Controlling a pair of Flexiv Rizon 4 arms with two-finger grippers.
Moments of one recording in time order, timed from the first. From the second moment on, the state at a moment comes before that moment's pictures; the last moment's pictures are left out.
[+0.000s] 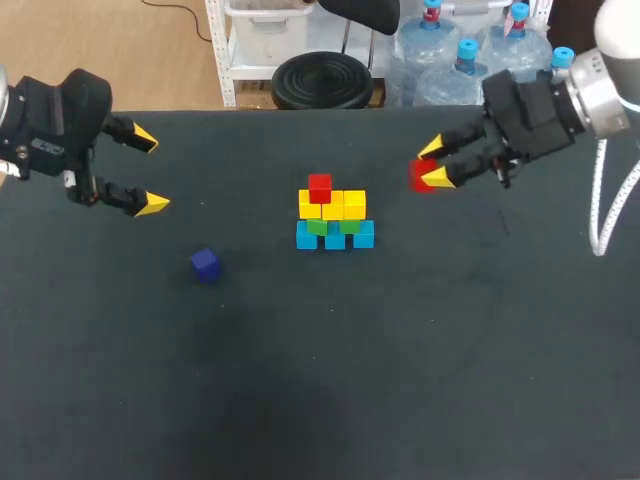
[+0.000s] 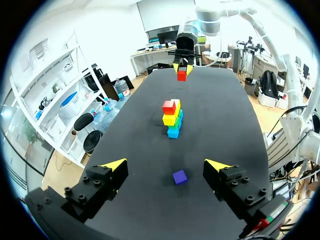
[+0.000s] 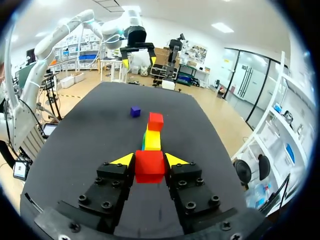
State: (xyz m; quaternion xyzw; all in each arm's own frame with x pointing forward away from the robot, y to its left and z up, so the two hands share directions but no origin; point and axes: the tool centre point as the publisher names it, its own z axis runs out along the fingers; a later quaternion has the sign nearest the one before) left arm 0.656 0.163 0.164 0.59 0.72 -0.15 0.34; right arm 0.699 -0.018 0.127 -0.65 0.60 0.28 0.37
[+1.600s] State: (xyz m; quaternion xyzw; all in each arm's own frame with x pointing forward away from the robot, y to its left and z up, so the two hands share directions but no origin) left arm 0.656 0.163 0.164 0.59 0.72 -0.15 0.34; right arm 0.724 0.073 0.103 -0.63 0.62 0.27 0.37
